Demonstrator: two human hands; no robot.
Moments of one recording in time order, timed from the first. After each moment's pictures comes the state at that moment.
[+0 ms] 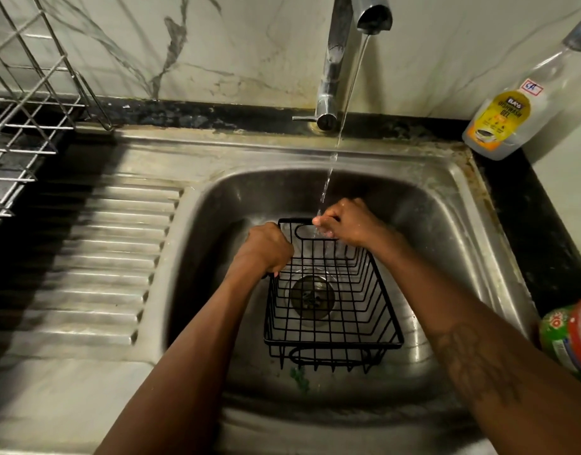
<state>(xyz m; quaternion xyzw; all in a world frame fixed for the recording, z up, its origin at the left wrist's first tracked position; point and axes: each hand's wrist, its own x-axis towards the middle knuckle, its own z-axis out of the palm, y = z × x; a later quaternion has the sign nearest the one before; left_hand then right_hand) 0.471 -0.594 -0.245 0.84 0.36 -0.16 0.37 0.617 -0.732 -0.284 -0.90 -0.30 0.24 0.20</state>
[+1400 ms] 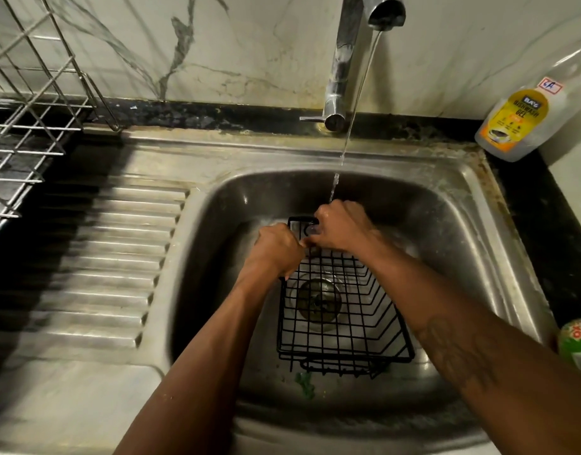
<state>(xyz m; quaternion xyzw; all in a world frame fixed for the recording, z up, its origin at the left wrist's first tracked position) 0.472 -0.598 -0.243 0.87 0.33 -0.14 0.33 0.598 -0.701 -0.271 -0.91 -0.41 0.10 -0.02</state>
